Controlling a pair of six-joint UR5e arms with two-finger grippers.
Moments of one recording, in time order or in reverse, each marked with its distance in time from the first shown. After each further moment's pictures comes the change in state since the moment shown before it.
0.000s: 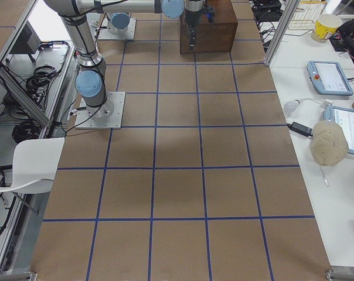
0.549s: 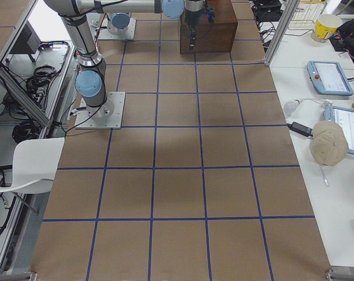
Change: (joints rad) left arm 0.003 -0.001 -0.001 0.028 0.005 -0.001; right arm 0.000 0.000 0.000 0.000 0.000 0.000
